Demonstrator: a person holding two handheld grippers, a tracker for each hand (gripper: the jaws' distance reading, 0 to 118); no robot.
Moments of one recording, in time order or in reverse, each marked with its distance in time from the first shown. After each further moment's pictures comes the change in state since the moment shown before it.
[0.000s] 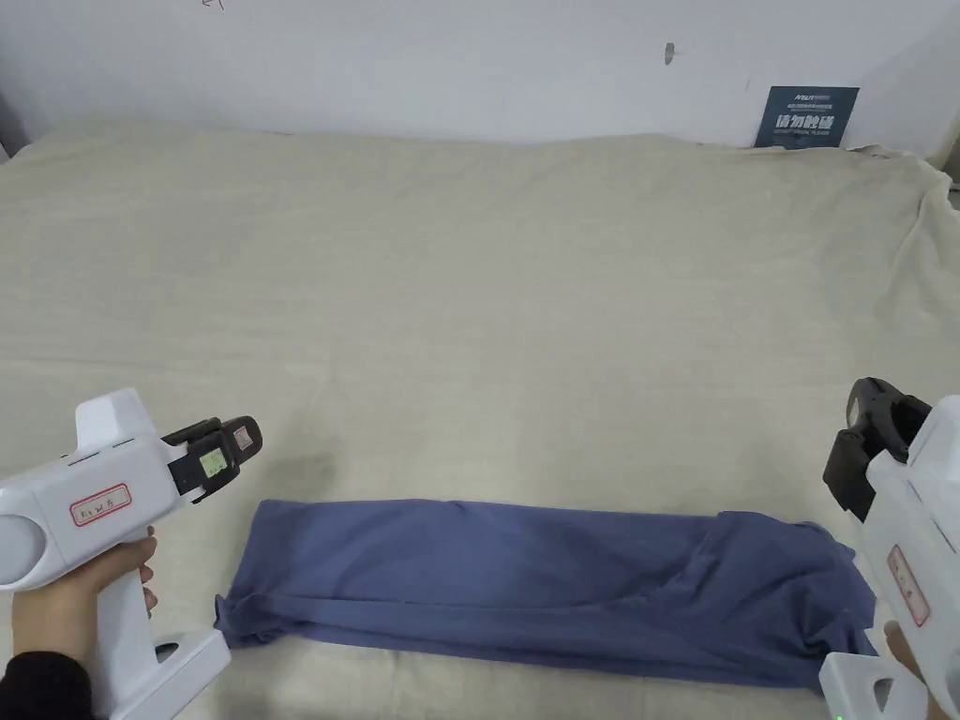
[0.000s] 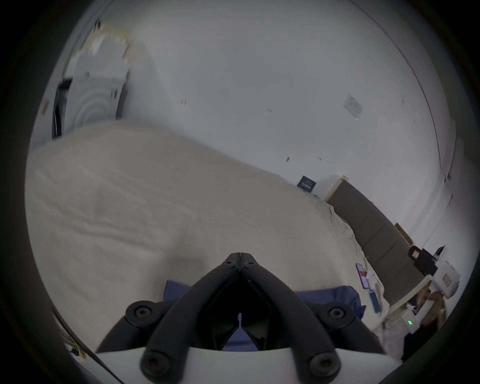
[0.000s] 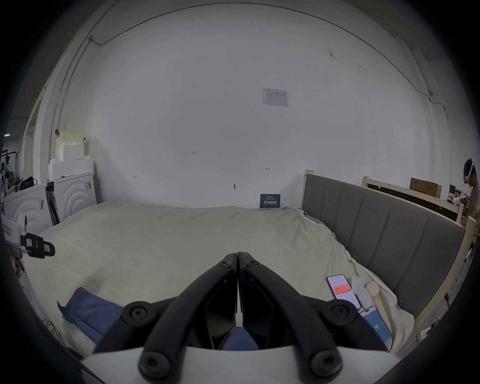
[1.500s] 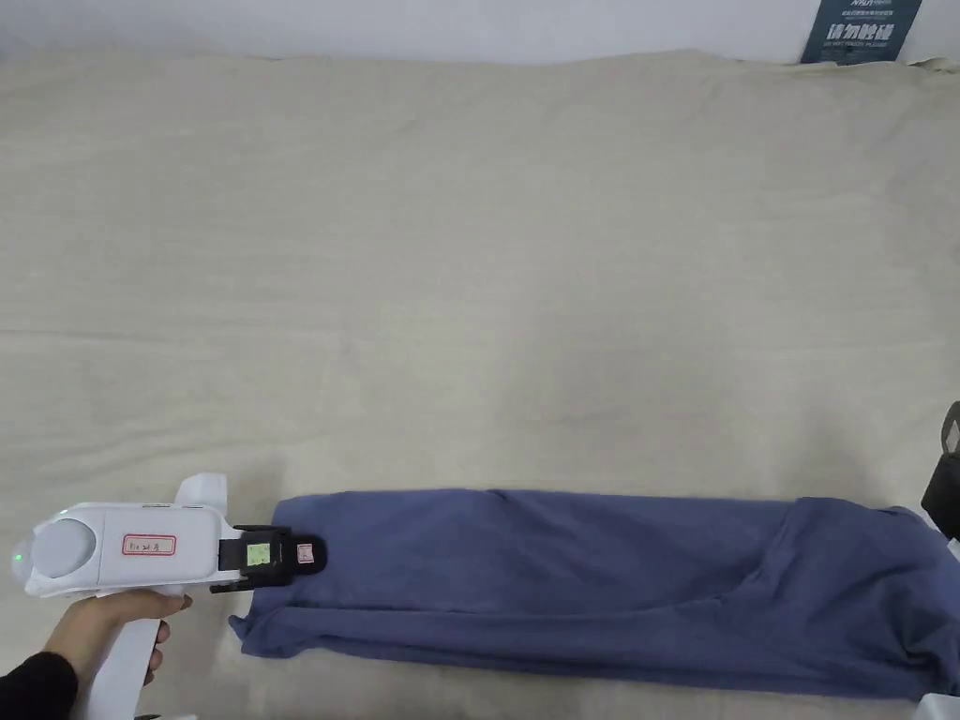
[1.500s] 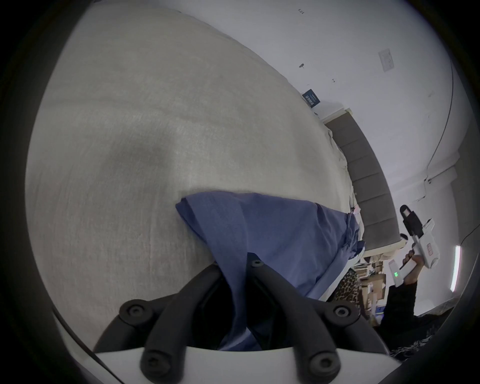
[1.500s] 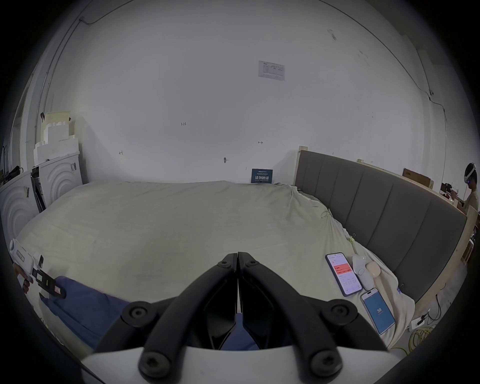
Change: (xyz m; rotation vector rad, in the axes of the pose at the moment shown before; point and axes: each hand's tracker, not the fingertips) left arm -0.108 -0.041 -0.116 -0.582 -0.181 0.072; right arm -0.018 -0.028 -0.040 -0.139 -0.074 0.012
